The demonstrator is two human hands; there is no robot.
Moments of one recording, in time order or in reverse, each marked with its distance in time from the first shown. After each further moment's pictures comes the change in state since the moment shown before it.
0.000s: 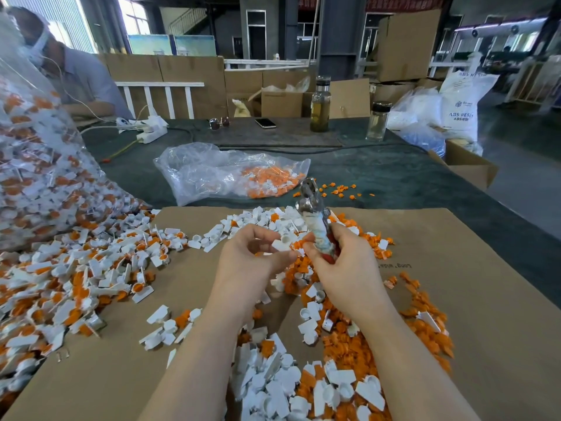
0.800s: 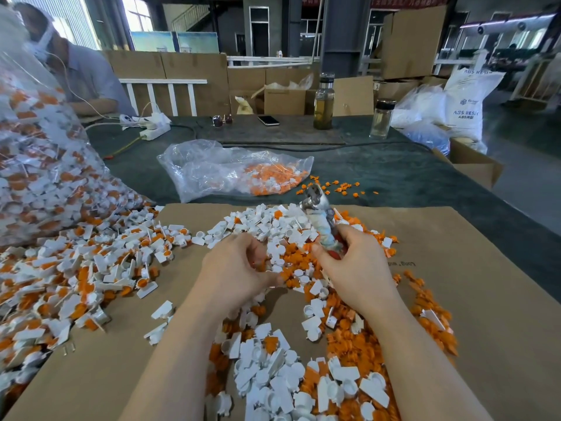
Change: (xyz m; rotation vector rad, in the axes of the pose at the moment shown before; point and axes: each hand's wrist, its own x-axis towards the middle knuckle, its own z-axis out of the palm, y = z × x) left_hand 0.016 -0.010 -0.030 0.842 -0.061 0.198; right_hand 0.003 0.003 -0.006 -0.140 -0.032 0.047
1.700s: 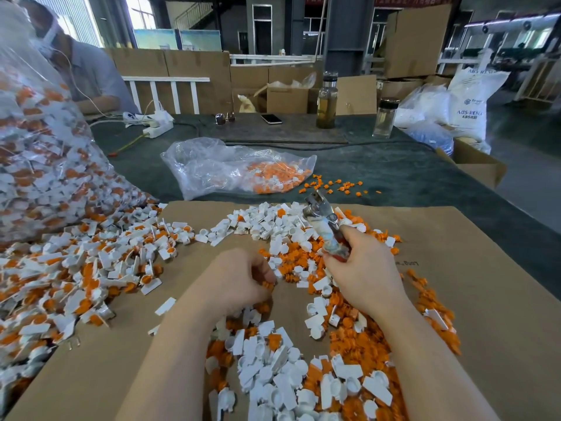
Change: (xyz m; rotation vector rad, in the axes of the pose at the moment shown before) left_hand -0.005 -0.006 -0.010 0.054 -0.294 0.010; right_hand -0.002 0.001 -0.005 -0.202 -0.065 -0.027
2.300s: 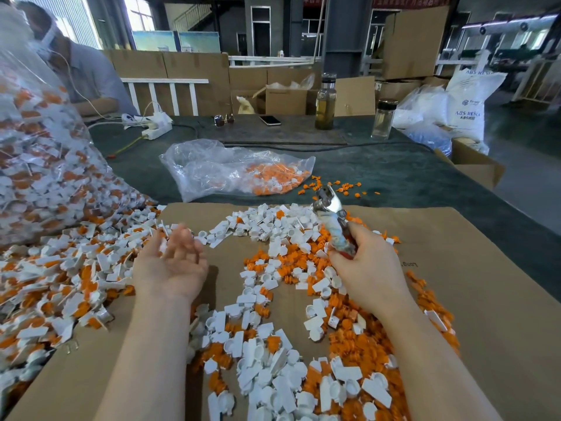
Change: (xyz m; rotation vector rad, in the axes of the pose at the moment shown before) left_hand 0.002 -0.037 -0.022 -2.241 0.634 -0.328; right_hand 0.000 0.003 -0.006 0.109 0.038 0.038
